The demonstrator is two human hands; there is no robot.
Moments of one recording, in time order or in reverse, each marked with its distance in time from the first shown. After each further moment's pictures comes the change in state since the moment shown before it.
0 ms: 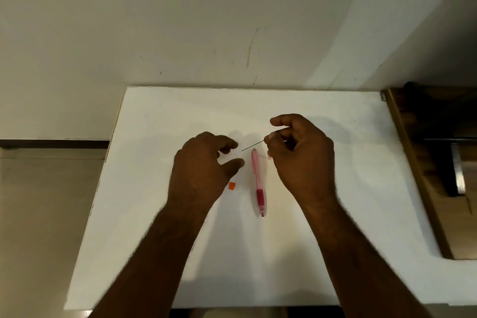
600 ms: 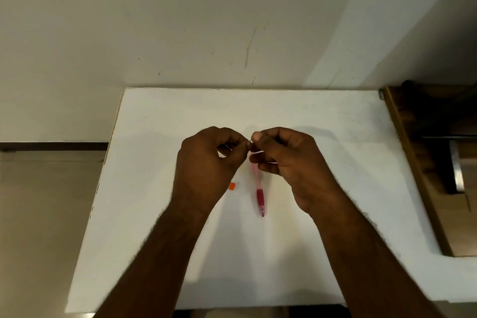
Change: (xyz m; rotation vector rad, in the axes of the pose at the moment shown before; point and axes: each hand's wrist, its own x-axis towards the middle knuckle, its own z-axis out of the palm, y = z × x) left_hand 0.000 0.012 0.000 -0.281 0.114 0.086; right_hand 0.006 -0.002 -0.002 0.507 -0.354 0.360
